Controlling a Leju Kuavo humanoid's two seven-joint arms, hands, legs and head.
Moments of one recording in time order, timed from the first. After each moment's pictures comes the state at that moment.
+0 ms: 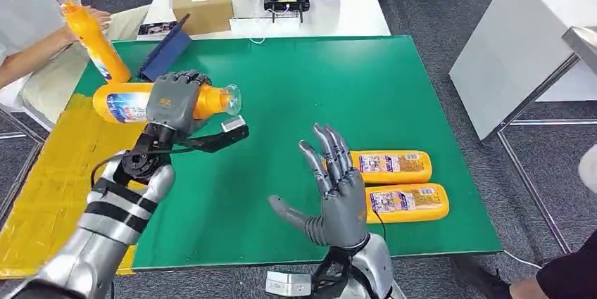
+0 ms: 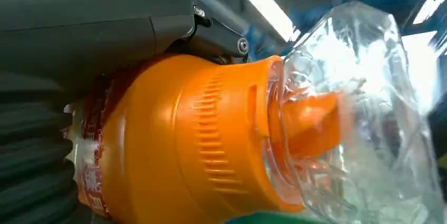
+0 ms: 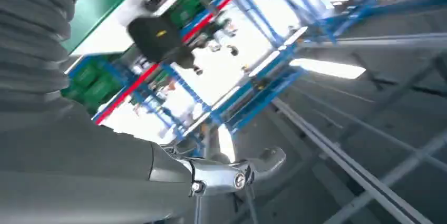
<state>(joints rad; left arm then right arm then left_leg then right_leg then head) -0.65 0.06 -0.42 -1.09 -1.46 0.28 0.20 -0.03 0.10 0.58 -1.66 0.97 -0.68 -0.28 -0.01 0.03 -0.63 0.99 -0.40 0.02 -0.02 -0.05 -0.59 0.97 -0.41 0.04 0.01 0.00</state>
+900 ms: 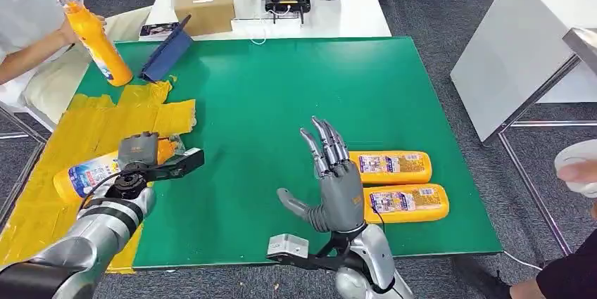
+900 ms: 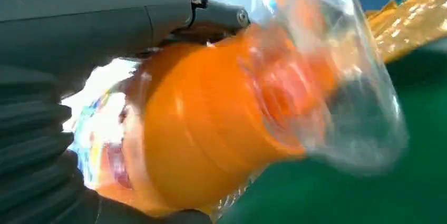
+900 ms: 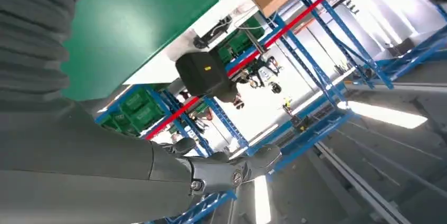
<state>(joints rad) -0.72 0.07 -0.23 -0.41 -1.47 0.28 0.34 -0.07 0.06 0.58 -1.58 0.96 -0.59 -0.16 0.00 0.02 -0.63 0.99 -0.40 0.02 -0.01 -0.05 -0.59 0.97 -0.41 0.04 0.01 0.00</state>
